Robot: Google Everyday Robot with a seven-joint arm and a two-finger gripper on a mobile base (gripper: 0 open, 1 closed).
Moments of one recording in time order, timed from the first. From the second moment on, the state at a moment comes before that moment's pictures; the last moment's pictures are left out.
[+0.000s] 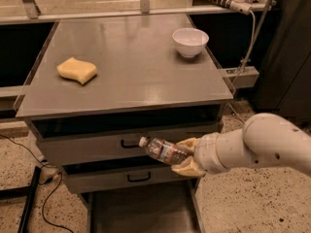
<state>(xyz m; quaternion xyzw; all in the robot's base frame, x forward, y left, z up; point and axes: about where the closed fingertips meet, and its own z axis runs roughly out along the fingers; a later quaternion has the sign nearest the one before) 0.452 -0.080 0.702 -0.60 0.71 0.16 0.34</state>
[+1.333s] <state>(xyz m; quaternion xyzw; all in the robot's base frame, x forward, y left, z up) 0.452 -0.083 0.573 -0.59 0.70 0.20 0.36</state>
